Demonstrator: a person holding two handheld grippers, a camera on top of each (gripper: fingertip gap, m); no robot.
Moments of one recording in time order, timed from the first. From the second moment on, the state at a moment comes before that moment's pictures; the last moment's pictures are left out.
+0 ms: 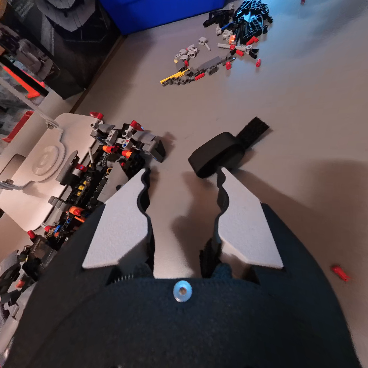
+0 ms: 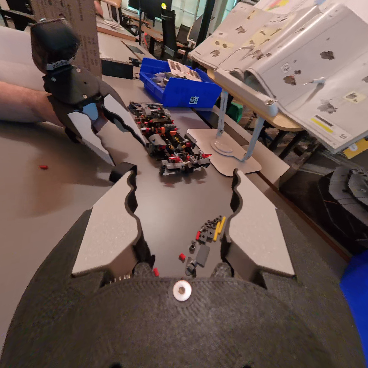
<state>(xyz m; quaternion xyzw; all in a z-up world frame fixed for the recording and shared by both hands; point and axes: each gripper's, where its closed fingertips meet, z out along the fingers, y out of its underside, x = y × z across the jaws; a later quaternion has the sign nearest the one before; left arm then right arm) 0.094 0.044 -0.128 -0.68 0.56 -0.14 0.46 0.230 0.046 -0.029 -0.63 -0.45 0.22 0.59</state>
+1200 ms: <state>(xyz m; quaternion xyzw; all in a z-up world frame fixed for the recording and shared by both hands) 0.111 0.013 -0.110 -0.63 0.59 -0.19 0.47 0.101 -0.078 -0.032 -0.62 -0.48 0.33 0.53</state>
